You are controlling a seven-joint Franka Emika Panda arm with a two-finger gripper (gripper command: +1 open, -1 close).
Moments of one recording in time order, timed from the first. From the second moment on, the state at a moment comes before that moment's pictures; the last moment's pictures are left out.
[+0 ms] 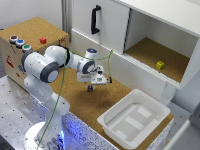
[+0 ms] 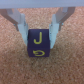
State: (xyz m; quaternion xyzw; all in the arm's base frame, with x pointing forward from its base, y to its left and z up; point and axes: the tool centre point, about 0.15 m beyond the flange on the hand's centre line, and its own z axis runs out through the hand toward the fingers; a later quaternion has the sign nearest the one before) arm 0.374 -0.008 0.218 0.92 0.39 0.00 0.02
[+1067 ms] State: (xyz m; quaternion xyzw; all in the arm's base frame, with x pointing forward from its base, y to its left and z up) arm 0.319 -0.034 0.387 0.98 0.17 0.01 0.05
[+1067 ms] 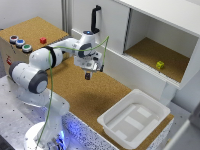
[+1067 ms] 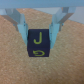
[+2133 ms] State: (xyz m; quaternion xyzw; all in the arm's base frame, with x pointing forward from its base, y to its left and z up) arm 0.243 -0.283 0.389 0.99 0.10 0.05 0.09
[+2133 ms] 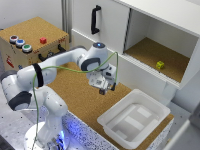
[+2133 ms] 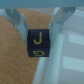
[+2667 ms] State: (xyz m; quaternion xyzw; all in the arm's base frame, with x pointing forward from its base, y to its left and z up) arm 0.255 -0.388 0.335 1.00 0.01 0.05 0.08
